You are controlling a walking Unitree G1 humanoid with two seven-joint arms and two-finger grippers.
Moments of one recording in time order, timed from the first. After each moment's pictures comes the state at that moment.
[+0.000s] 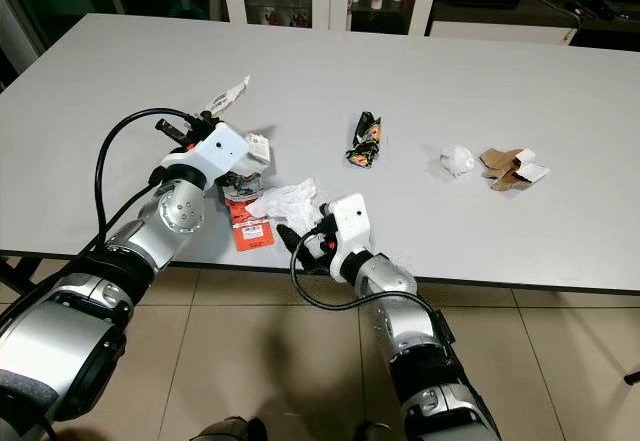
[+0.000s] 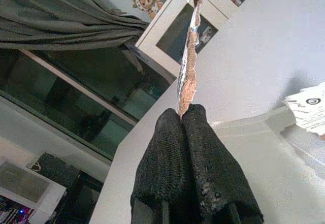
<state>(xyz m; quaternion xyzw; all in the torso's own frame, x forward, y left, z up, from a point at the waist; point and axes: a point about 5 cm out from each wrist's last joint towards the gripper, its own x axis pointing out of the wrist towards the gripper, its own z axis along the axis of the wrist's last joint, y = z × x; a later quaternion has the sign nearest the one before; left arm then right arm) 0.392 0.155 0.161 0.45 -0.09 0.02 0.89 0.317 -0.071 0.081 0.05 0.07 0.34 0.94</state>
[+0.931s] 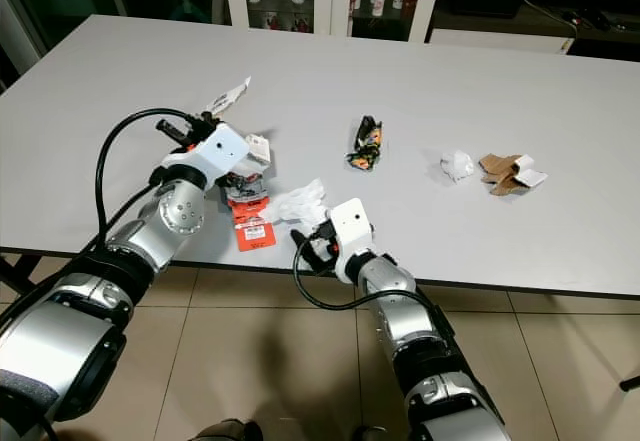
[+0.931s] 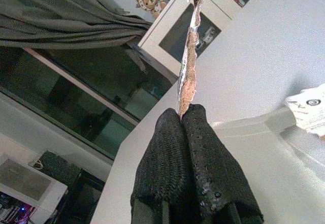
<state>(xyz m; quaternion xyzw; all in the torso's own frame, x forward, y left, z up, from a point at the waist) 0.392 0.155 0.161 0.45 -0.09 0.02 0.89 0.324 -0.080 0.068 -0.04 0.09 0.29 0.95</state>
